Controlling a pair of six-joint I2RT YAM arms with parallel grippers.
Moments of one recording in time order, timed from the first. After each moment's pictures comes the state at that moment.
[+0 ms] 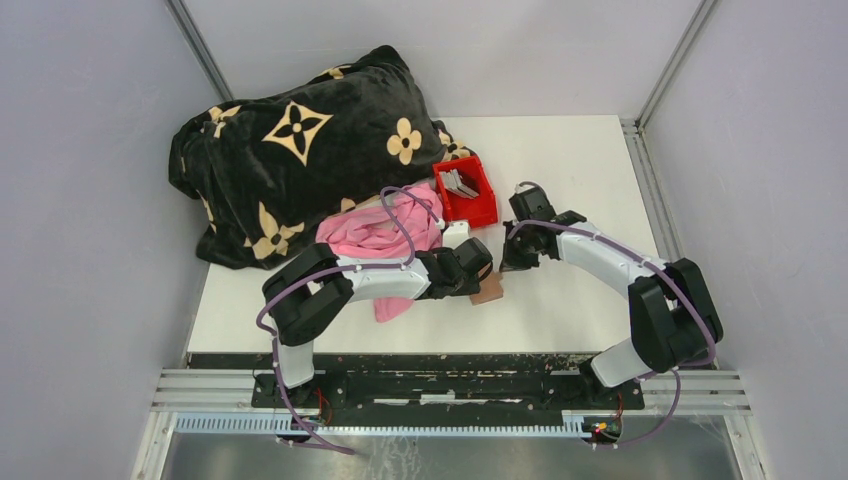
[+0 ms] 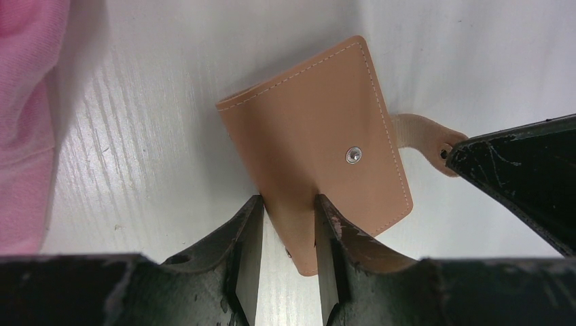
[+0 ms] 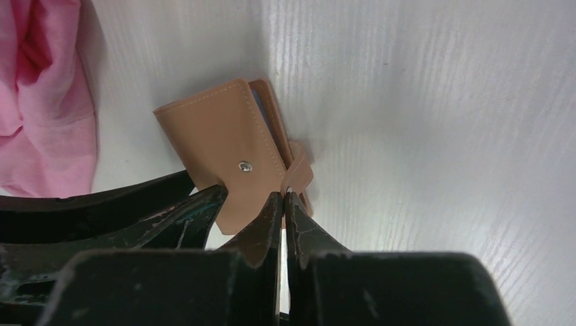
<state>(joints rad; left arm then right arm) -1.05 1.87 1.13 -0.23 -0.33 -0.97 0.44 1.50 0.92 -0.54 -0.09 0.54</state>
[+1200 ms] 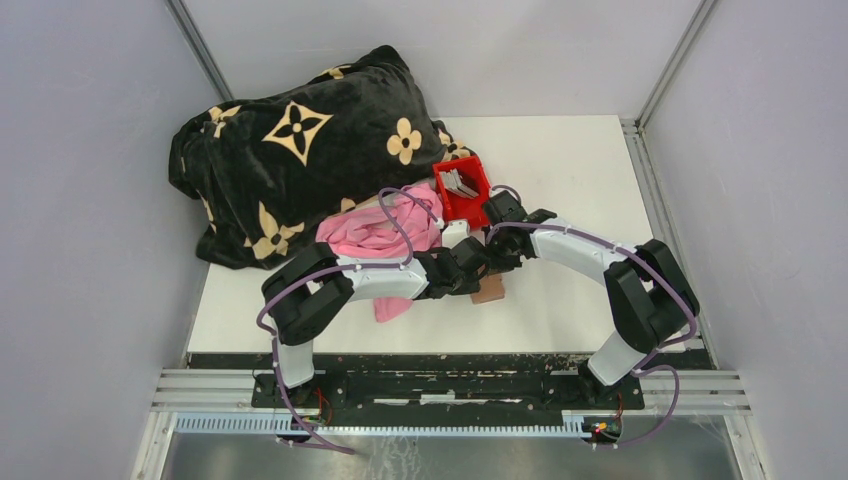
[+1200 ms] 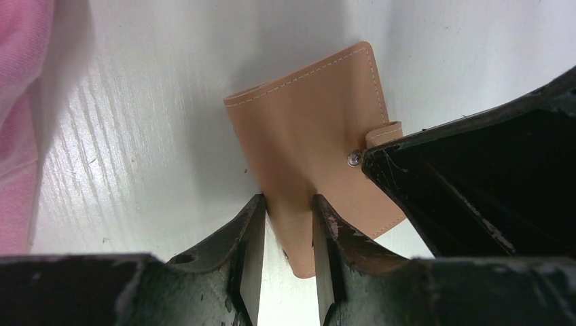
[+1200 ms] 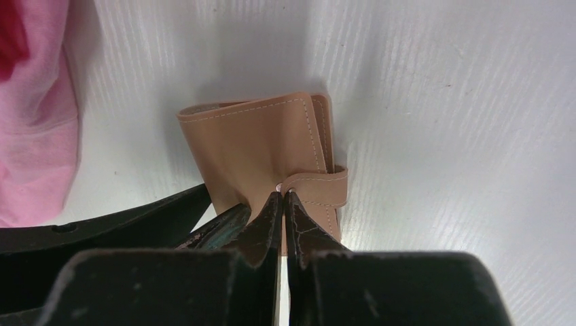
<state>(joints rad) -1.04 1.87 1.11 -0.17 -0.30 -0.97 0.57 1.64 1.01 -0.54 0.02 0.54</state>
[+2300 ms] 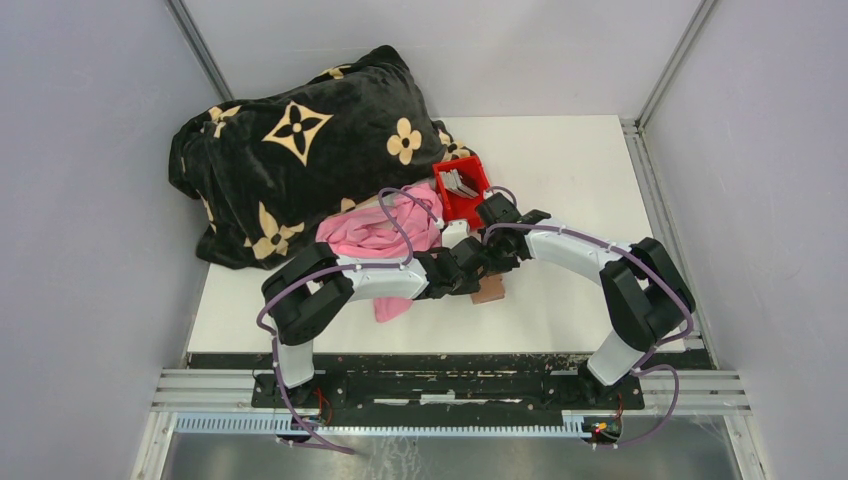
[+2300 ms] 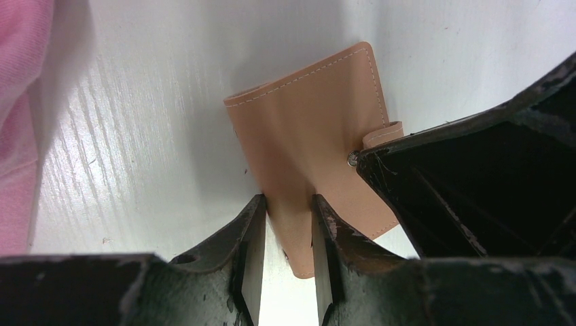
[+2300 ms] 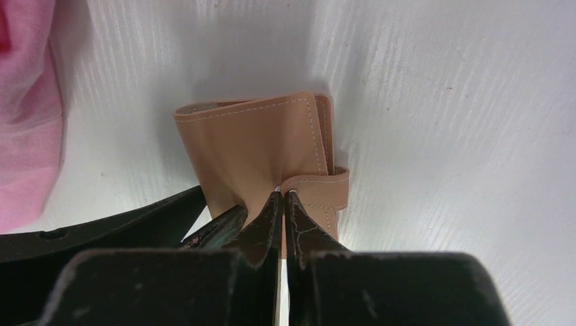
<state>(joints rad) -1.04 1.87 1.10 -0.17 -0.30 -0.97 0.61 1.66 1.03 -0.56 0.06 0.52</state>
